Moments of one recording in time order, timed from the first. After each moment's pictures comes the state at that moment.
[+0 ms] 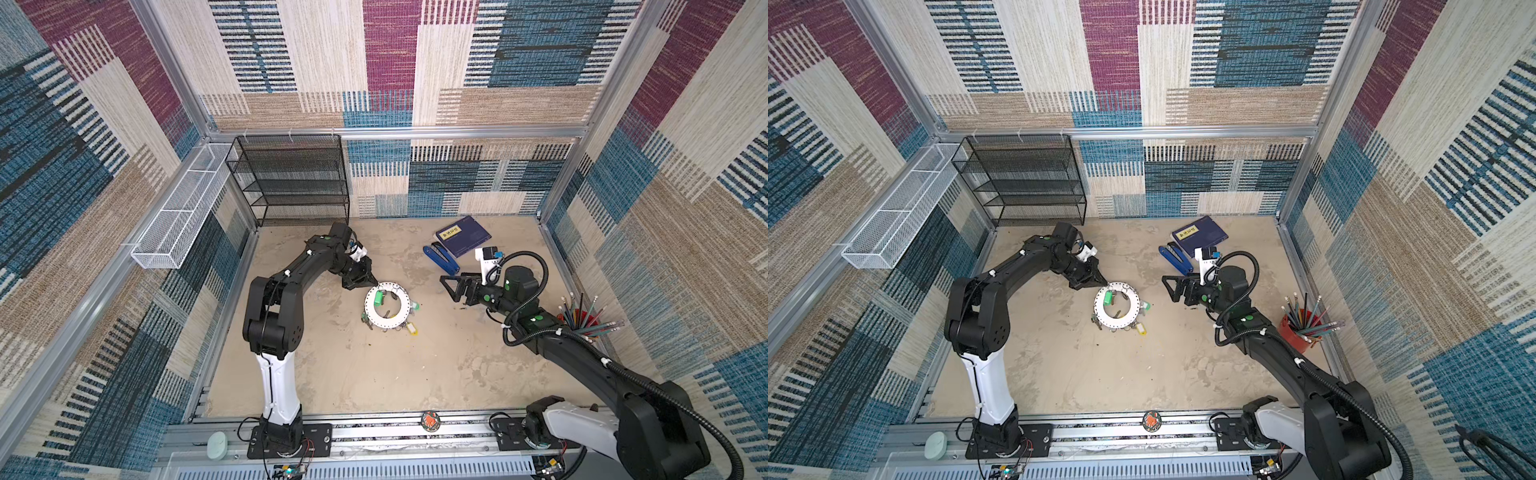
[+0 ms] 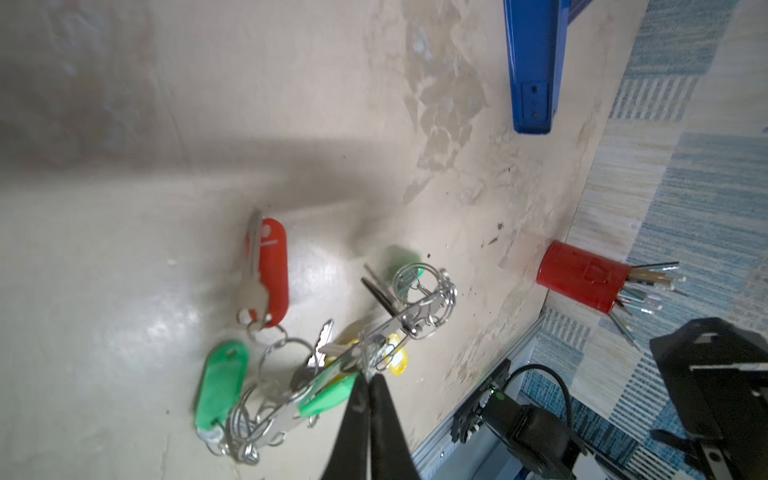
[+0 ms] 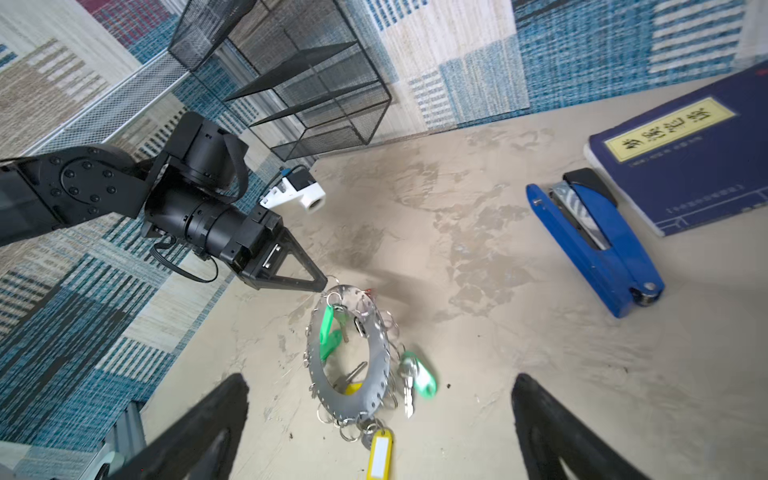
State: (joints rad) left arm -0.24 2.03 1.60 -0.83 0.64 -0.43; right arm 0.30 1.15 0.63 0.21 -0.40 0.45
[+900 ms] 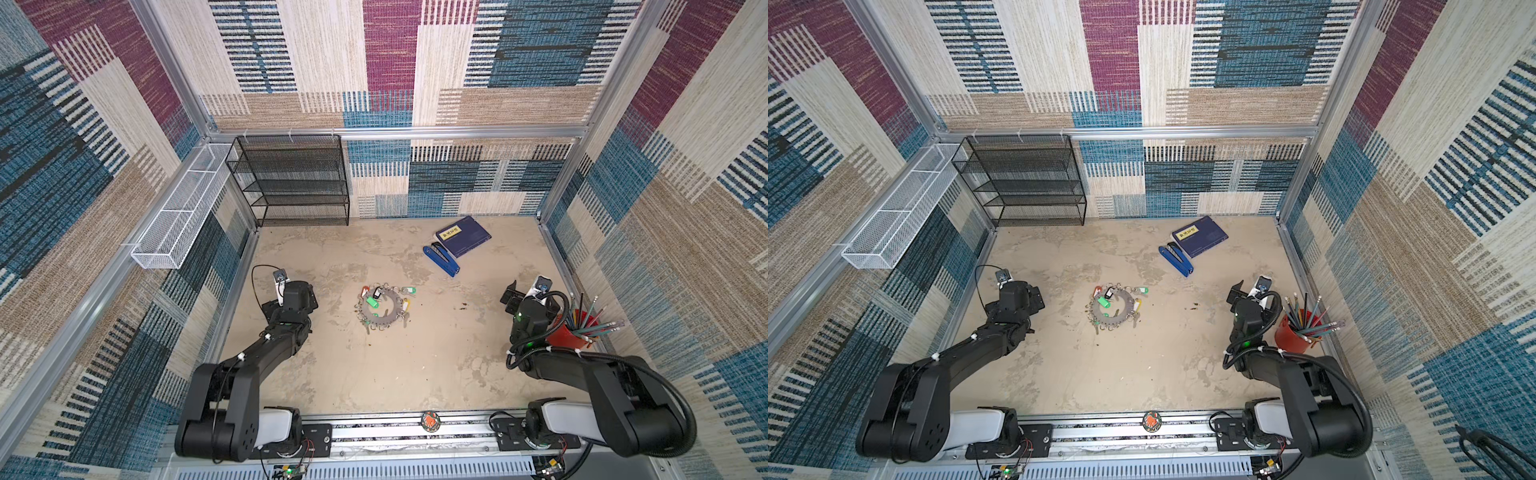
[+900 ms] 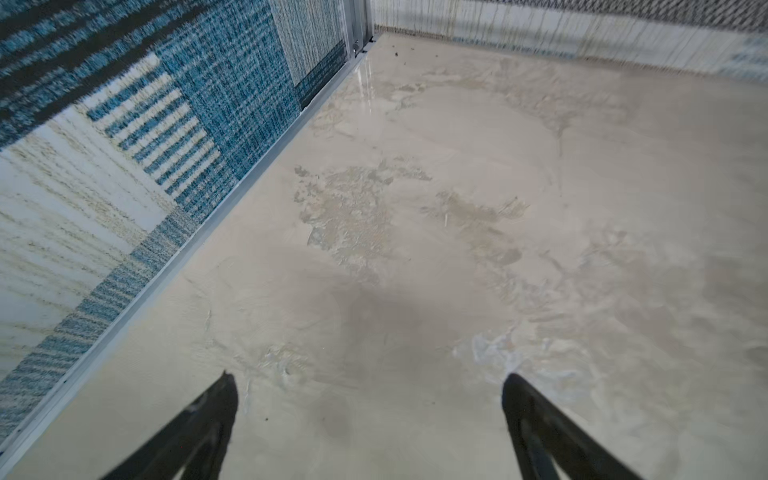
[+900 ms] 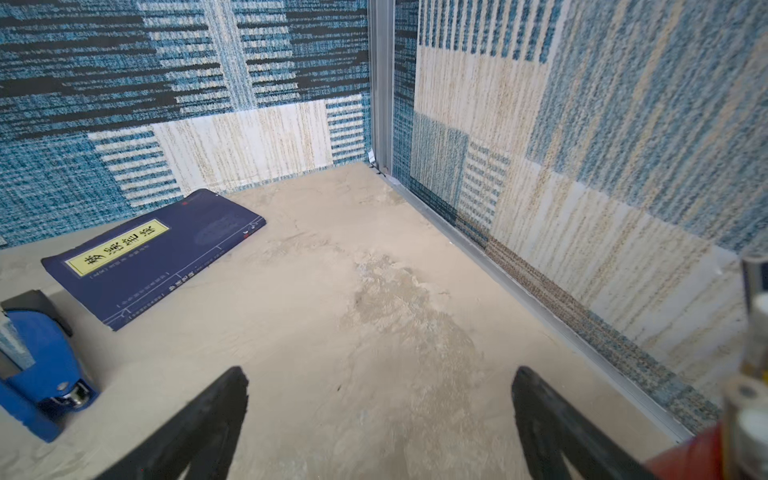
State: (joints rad) left arm -0.11 1.37 0.47 0.28 -0.55 -0.22; right arm 0.14 1.36 0.18 1.01 0.62 0.11
